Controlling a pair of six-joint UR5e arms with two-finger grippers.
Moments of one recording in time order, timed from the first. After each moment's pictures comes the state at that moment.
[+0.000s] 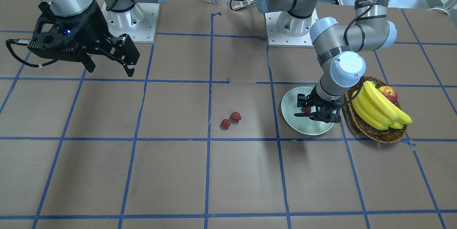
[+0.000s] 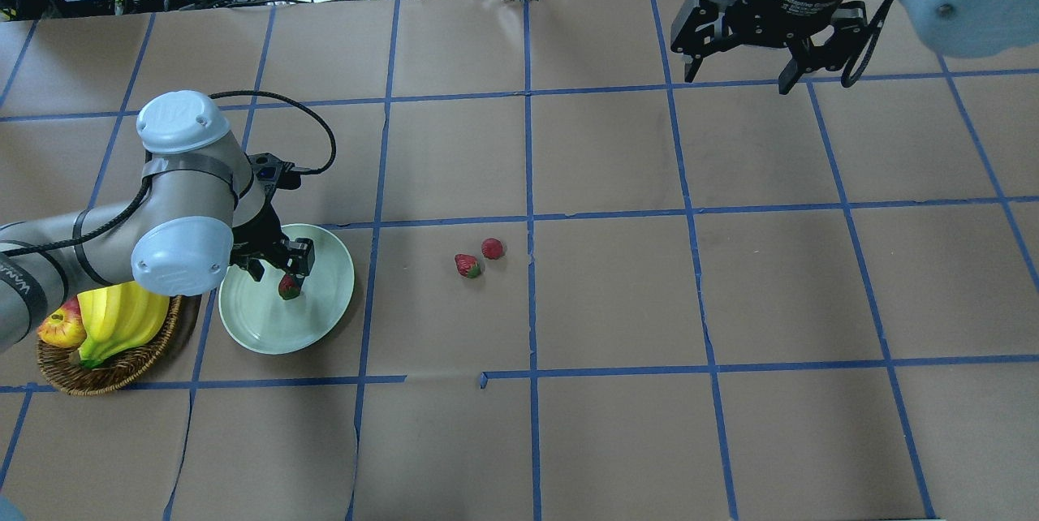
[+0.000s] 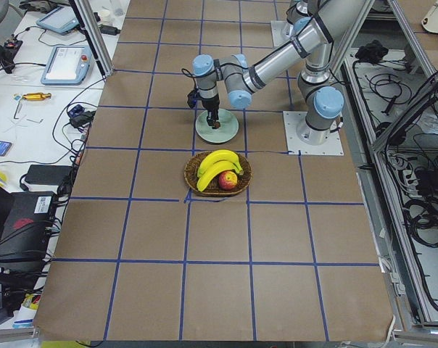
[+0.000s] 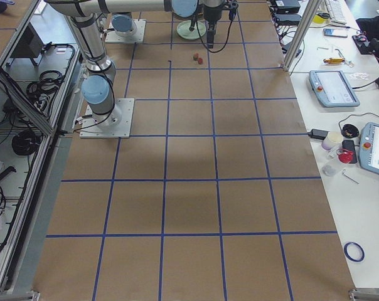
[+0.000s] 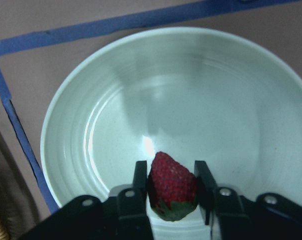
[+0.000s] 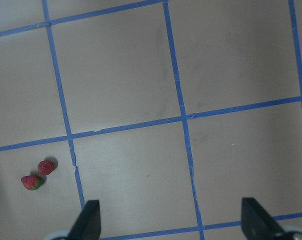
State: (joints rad) left arm -1.38 -1.79 -2.08 -0.97 1.69 0.32; right arm 1.59 -1.53 1.51 -1.63 -1.51 0.19
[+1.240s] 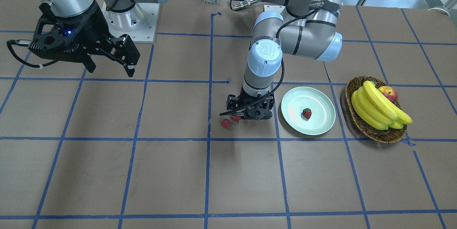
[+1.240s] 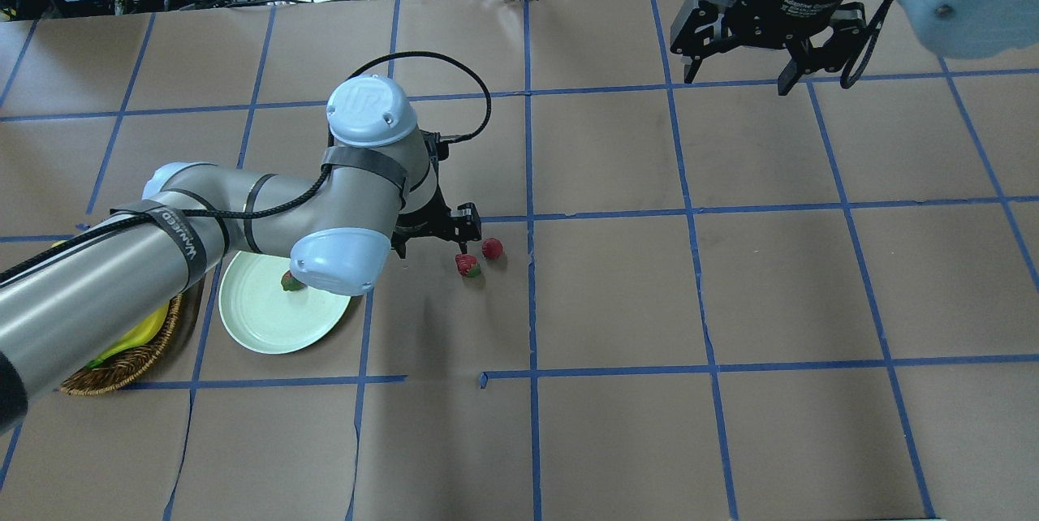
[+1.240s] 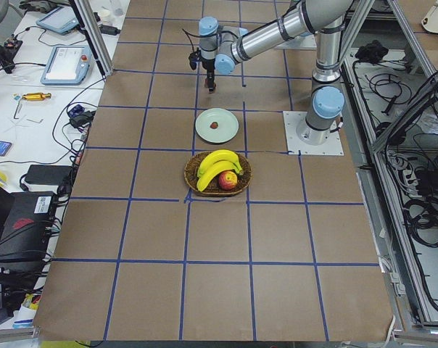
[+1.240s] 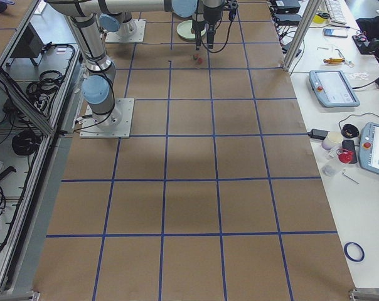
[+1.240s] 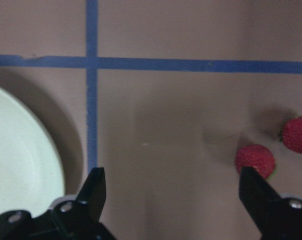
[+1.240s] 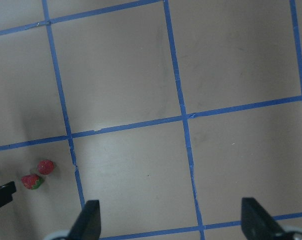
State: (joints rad) left arm -1.80 -1.88 -1.96 -0.91 1.55 -0.26; right arm 1.59 -1.53 1.51 -1.63 -1.51 0.19
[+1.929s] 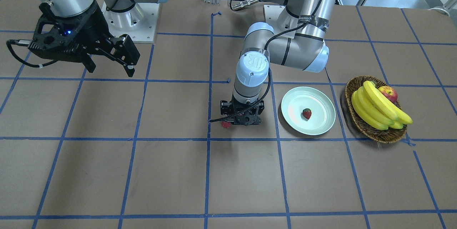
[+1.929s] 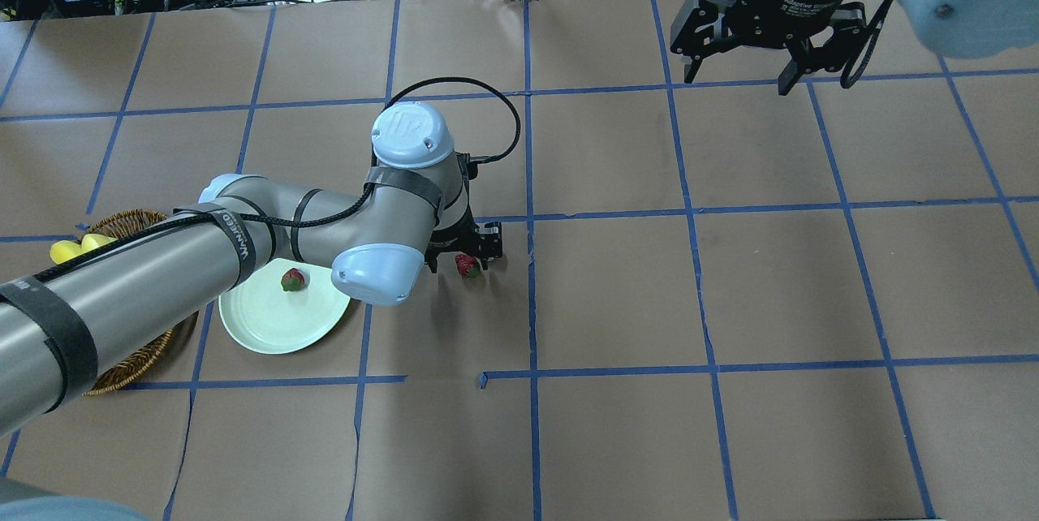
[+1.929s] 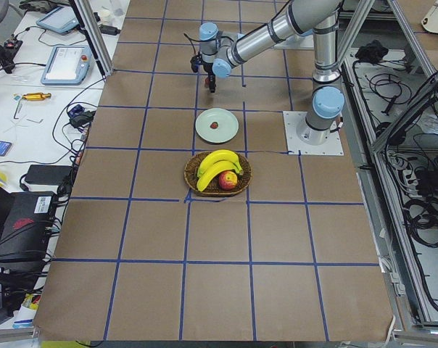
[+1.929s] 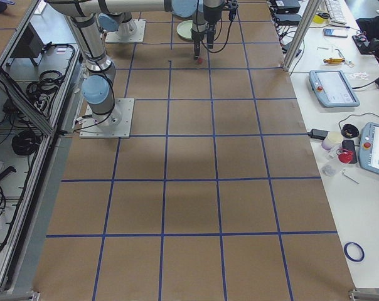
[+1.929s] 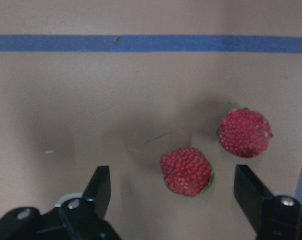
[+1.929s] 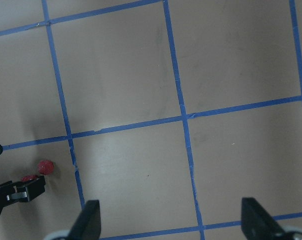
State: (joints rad) left arm -1.83 -1.96 -1.95 -0.85 1.55 -0.29; right arm 1.59 -1.53 1.51 -1.63 -1.51 0.19
